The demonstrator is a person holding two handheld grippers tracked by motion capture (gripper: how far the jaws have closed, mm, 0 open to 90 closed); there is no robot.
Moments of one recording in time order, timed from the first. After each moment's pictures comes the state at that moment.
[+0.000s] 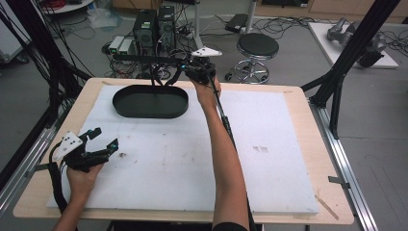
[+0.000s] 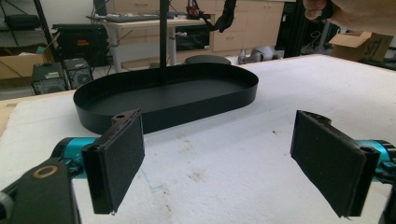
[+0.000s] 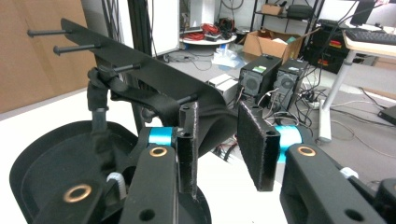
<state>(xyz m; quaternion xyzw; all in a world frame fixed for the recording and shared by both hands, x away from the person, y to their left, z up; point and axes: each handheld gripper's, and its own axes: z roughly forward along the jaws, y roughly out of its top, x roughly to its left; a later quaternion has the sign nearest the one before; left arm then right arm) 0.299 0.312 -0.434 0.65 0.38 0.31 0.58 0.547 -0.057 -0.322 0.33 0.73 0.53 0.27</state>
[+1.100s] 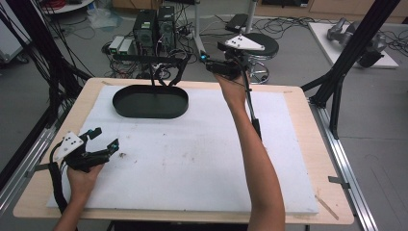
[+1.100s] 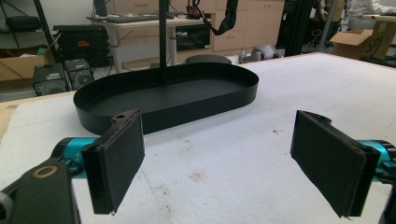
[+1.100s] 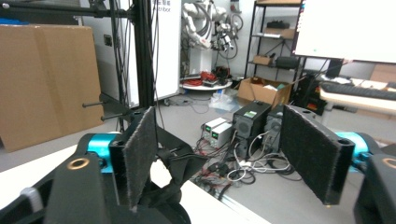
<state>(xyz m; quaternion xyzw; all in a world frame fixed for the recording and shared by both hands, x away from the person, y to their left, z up) 0.299 0.311 -0.434 0.65 0.38 0.32 0.58 0.483 -0.136 -0.249 0.30 0.67 0.60 0.31</state>
